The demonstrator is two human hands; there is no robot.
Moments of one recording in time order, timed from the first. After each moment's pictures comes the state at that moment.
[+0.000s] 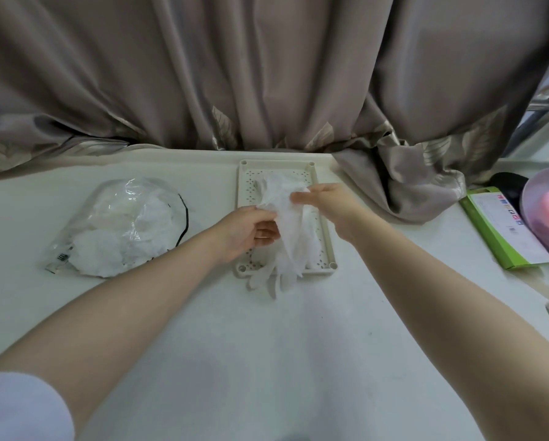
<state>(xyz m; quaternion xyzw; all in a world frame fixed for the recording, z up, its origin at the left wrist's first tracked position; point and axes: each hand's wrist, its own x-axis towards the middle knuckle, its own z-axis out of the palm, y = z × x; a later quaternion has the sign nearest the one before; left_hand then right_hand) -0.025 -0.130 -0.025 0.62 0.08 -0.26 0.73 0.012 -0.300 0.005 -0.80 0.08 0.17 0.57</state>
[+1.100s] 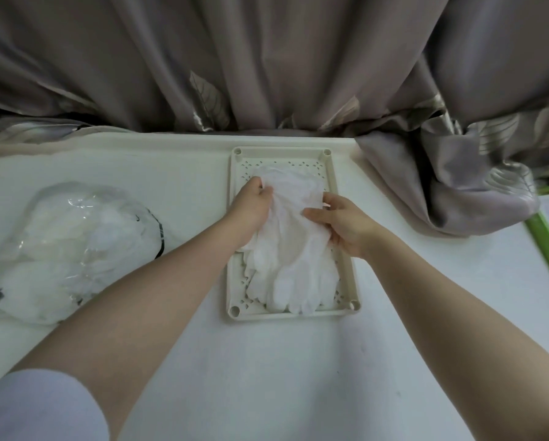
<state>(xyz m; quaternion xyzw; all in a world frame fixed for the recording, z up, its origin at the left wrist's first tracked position) 0.108 -0.144 -0.114 0.80 0.17 -0.12 0.57 0.094 -0.316 -0.087 -0.65 0.13 0.31 0.68</state>
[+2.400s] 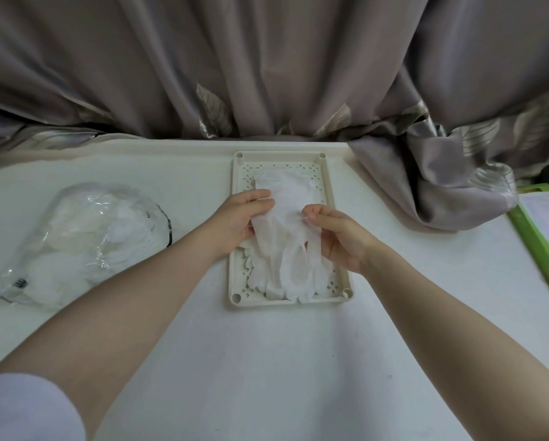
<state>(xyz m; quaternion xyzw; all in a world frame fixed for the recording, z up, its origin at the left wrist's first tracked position) 0.065 -0.123 -0.079 0.59 0.18 -0.21 0.75 0.052 -0.320 -0.067 -0.51 0.09 0.34 0.78</state>
